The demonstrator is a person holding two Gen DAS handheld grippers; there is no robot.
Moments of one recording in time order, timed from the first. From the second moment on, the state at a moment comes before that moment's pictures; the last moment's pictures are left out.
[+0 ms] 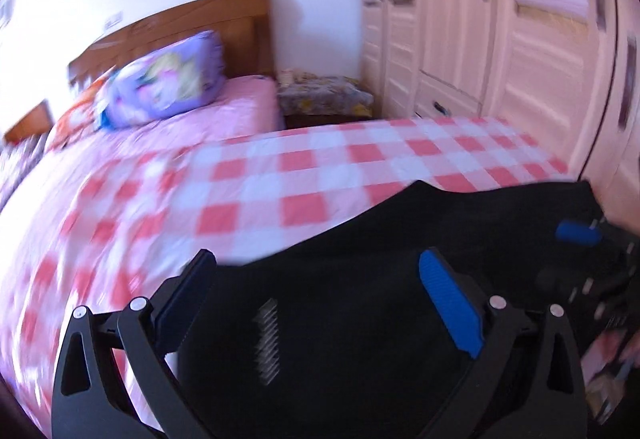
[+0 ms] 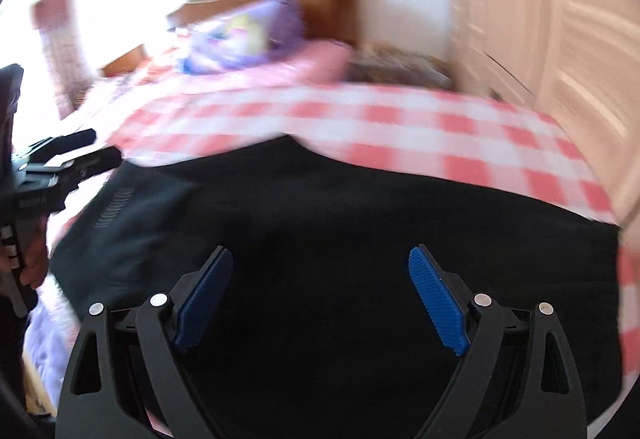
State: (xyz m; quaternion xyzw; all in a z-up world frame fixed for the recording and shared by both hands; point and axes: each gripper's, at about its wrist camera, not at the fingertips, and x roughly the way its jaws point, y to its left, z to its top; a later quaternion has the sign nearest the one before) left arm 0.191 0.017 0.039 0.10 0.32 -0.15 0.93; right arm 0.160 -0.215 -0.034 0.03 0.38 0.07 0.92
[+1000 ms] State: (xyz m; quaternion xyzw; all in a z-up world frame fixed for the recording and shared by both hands) left arm 0.272 0.012 -0.040 0.09 0.46 -0.10 0.88; right arm 0.002 -0.378 -0.073 0.28 0.36 -0.01 0.89
